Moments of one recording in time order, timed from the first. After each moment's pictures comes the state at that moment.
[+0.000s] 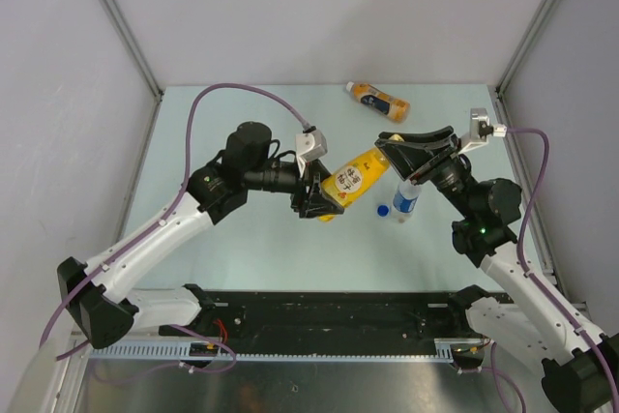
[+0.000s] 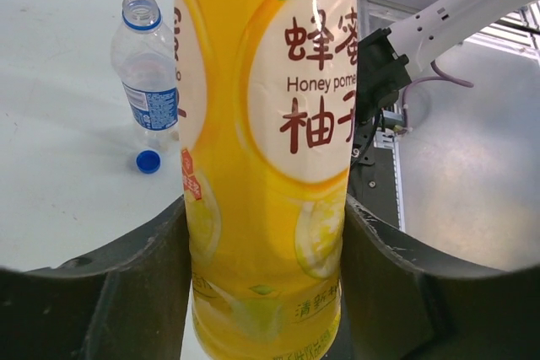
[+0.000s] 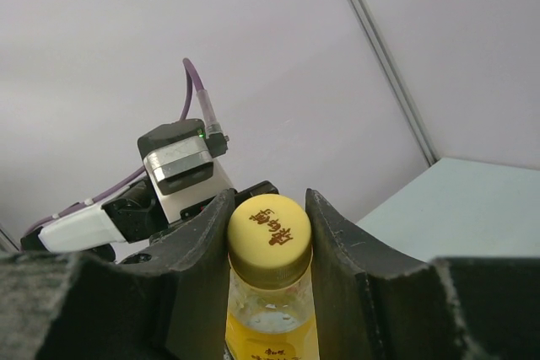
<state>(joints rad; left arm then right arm) -0.75 1.20 1.17 -0.31 0.77 0.02 0.44 0.82 0.69 0.74 -0.40 0.86</state>
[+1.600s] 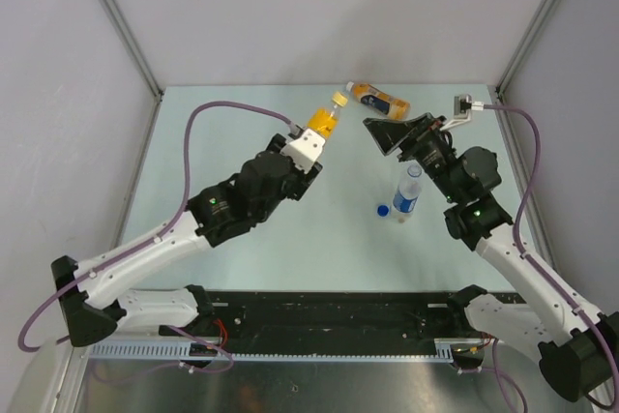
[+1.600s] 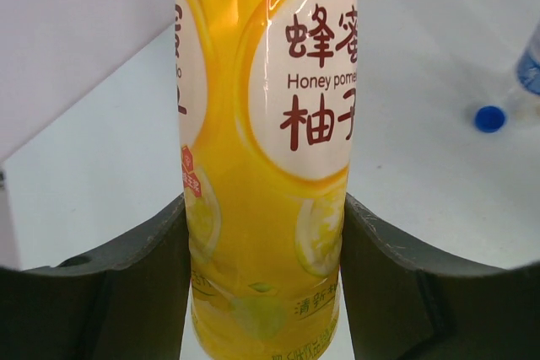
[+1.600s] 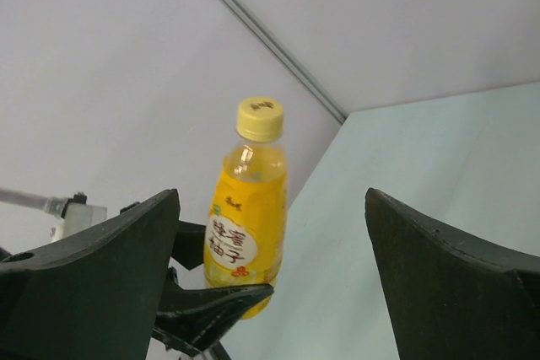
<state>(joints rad) -0.97 1.12 1.14 -0.39 -0.46 0.13 0.48 0.93 0.82 0.39 -0.14 0.83</state>
